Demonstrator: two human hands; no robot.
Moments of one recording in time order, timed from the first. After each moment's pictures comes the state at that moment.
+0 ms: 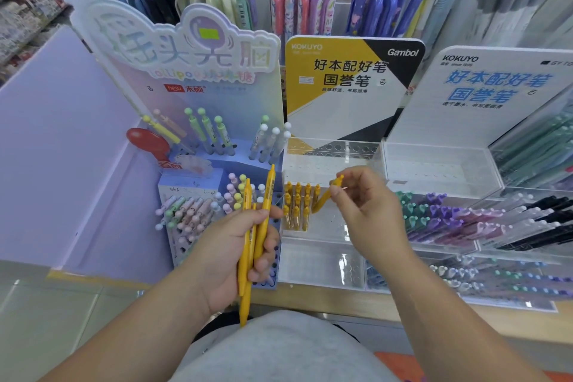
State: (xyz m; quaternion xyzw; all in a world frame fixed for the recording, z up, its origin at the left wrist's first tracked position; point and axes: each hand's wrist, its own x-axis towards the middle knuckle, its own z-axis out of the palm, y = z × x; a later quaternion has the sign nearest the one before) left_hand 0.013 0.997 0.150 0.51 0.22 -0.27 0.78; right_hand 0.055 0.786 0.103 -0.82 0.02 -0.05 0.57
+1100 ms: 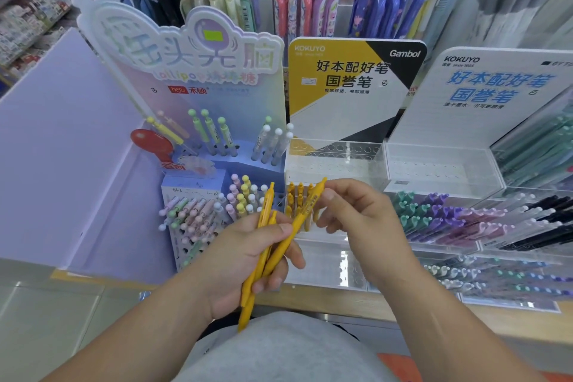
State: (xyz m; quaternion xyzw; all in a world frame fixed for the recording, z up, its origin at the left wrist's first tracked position) left_hand 0.006 0.991 0.161 0.58 0.15 -0.29 0.75; right_hand 0.035 0.806 0.137 -0.67 0.05 0.07 0.74
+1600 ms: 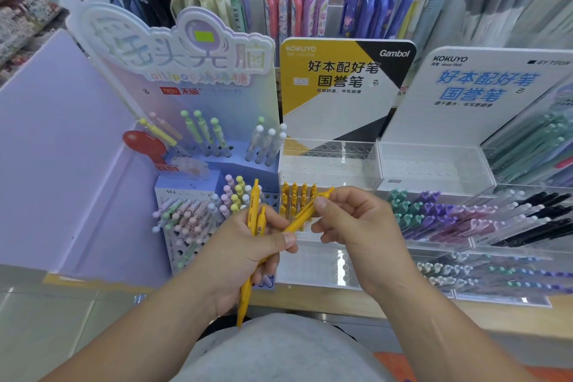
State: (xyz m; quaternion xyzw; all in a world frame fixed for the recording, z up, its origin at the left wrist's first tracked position) left_hand 0.009 0.984 0.156 0.67 0.16 -0.22 0.69; right_hand 0.022 0.806 0.147 -0.63 0.10 0.08 0.77
